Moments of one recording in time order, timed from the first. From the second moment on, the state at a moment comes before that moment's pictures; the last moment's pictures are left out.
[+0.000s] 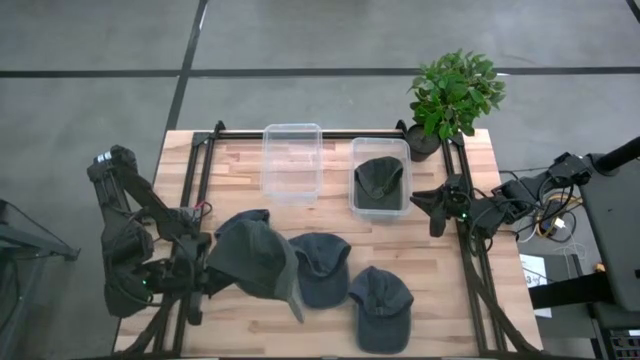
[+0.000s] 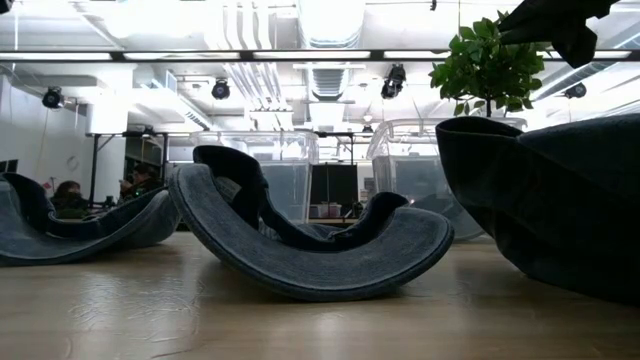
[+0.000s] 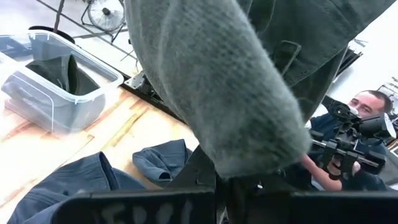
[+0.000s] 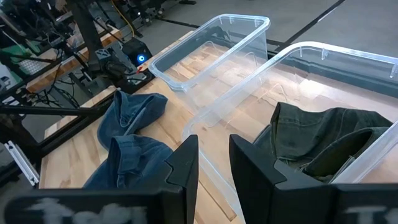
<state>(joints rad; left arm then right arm) -1.04 1.15 1.24 -0.41 -1.11 -0.91 0.48 0.62 0.71 -0.61 0.81 0.86</state>
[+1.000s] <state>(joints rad) -0.36 1.31 1.24 -0.39 -0.76 -0.81 0.48 0.64 0.71 -0.22 0.57 0.58</state>
